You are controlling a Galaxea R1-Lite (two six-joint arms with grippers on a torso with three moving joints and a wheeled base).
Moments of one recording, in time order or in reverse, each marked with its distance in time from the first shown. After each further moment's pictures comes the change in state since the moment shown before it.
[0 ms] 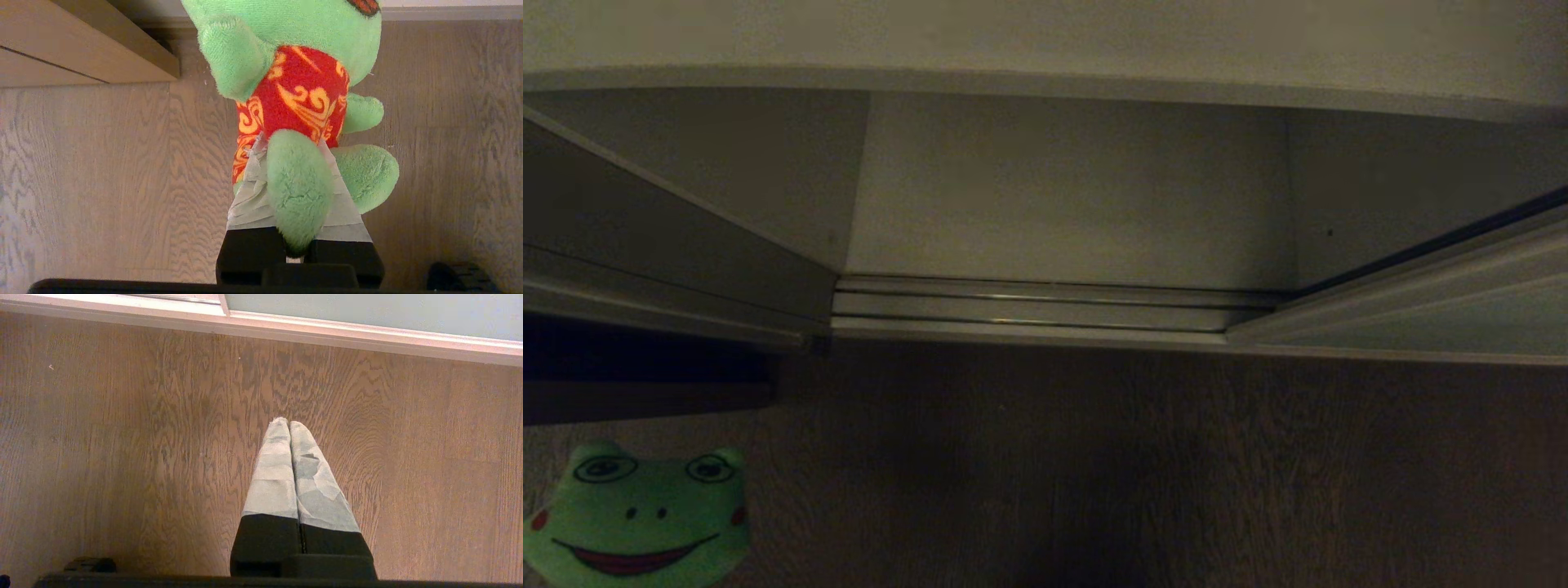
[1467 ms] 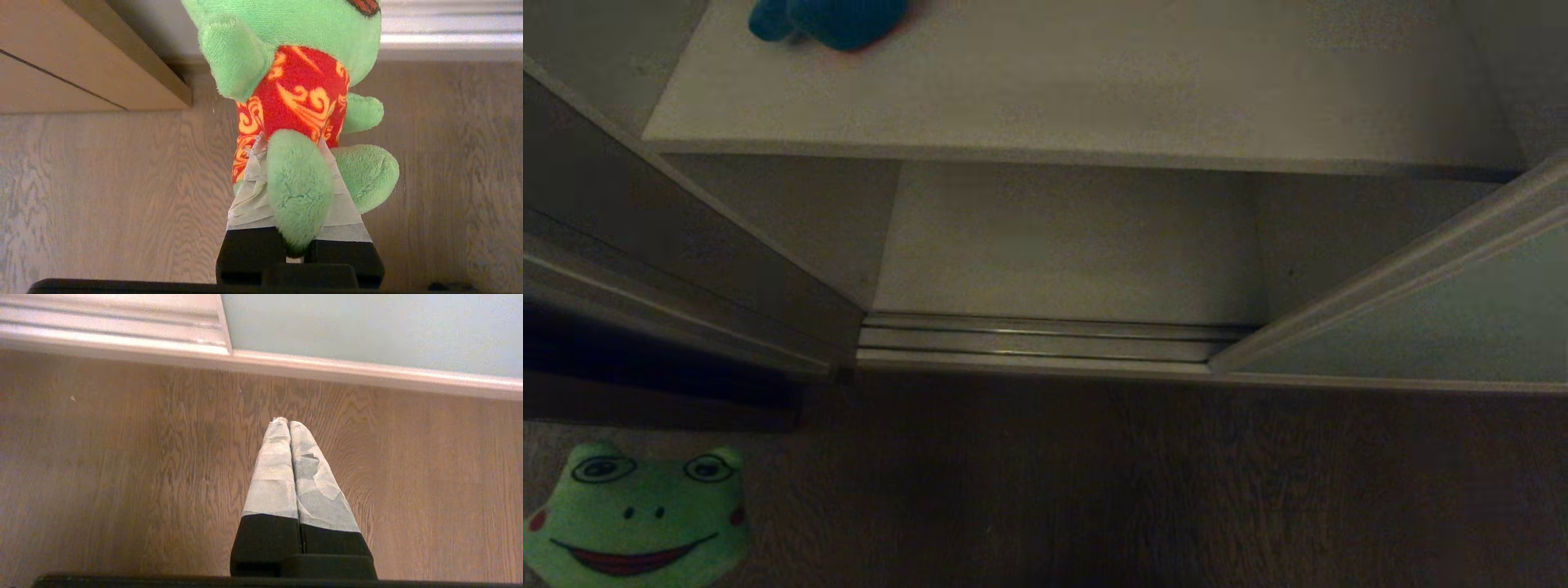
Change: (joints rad) left arm 0.000 0.001 0.001 0.000 0.002 -0.006; right arm 0.000 0.000 0.000 0.000 0.000 0.000
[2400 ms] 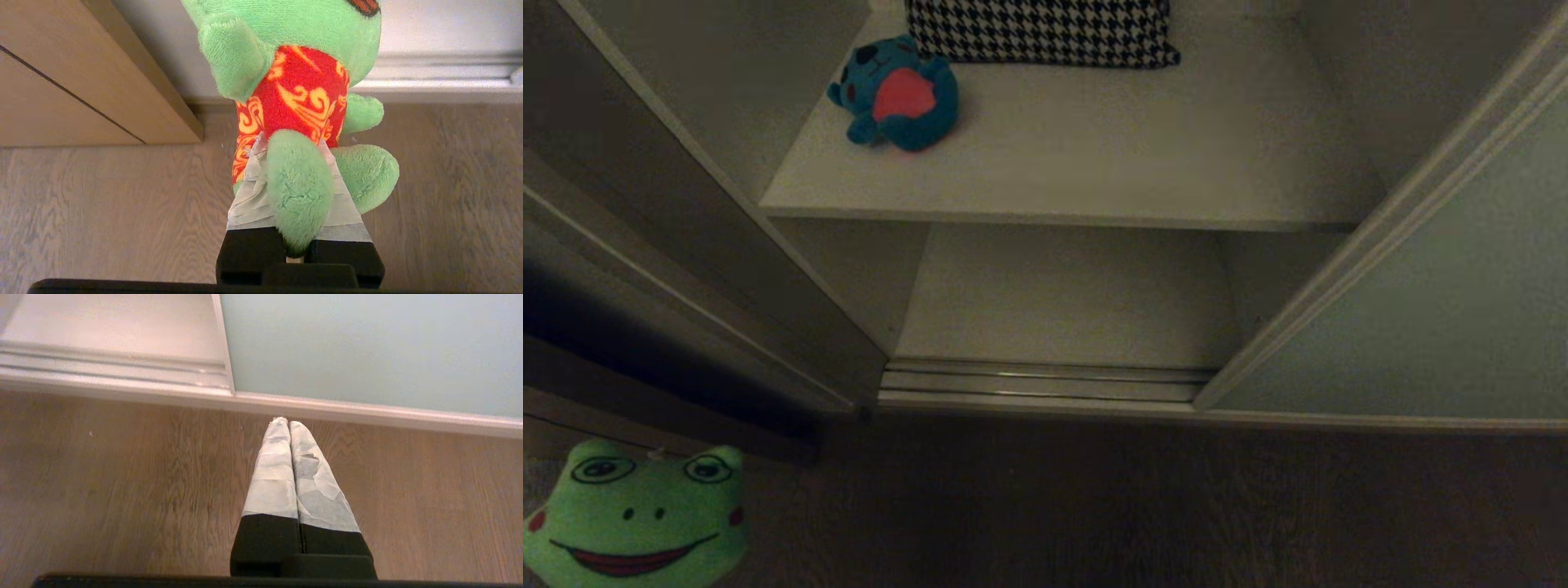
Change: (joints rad) left arm 0.000 0.001 0.001 0.000 -0.001 0.003; right arm 0.000 0.000 0.000 0.000 0.000 0.000
